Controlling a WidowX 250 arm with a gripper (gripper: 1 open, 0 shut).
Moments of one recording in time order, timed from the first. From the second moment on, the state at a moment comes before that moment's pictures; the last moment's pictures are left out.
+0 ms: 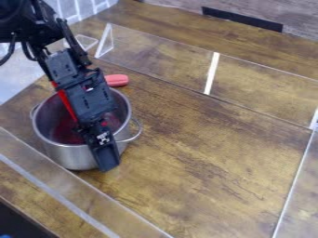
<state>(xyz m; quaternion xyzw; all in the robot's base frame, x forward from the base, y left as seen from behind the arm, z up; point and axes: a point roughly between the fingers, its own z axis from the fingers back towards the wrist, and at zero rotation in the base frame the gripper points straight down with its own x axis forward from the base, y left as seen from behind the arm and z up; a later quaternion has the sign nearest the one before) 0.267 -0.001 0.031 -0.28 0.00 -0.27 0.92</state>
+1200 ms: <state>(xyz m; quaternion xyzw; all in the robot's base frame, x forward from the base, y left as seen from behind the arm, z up) 0.277 -0.002 0.038 -0.30 -0.01 -0.27 0.91</state>
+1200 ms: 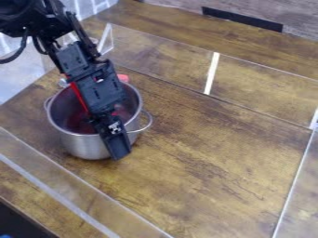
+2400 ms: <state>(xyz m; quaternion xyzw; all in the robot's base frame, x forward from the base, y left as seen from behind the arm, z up) 0.264 0.007 0.046 -0.33 -0.01 -0.22 0.92</state>
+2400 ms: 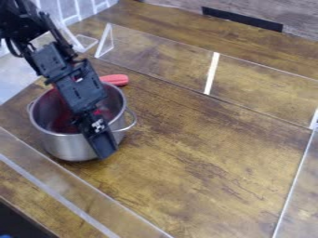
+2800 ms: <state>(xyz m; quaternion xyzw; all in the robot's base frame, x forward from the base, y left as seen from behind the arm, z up) 0.273 -0.001 0.069 -0.35 -0.04 -0.20 0.91</state>
